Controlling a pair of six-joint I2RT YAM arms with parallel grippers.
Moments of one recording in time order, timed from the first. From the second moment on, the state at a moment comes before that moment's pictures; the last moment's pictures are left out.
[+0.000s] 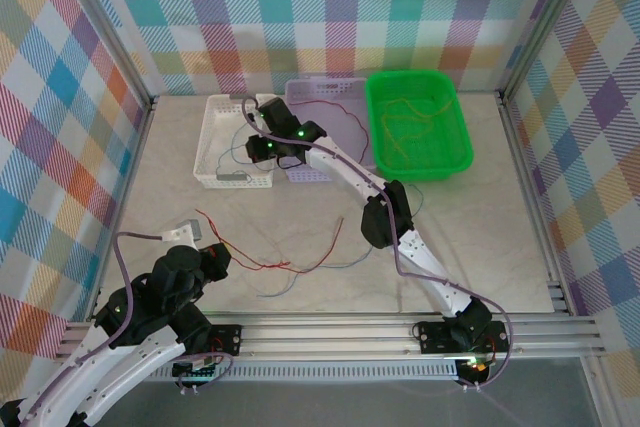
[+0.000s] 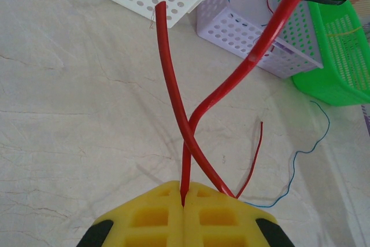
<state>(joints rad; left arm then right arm) -0.75 0.25 0.55 -0.92 -0.32 -0.94 0.79 2.74 2.77 -0.74 -0.25 0.37</state>
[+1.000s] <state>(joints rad) -0.75 0.31 0.62 -0.88 -0.30 -0.92 0.78 1.92 2.09 -0.66 -0.25 0.25</state>
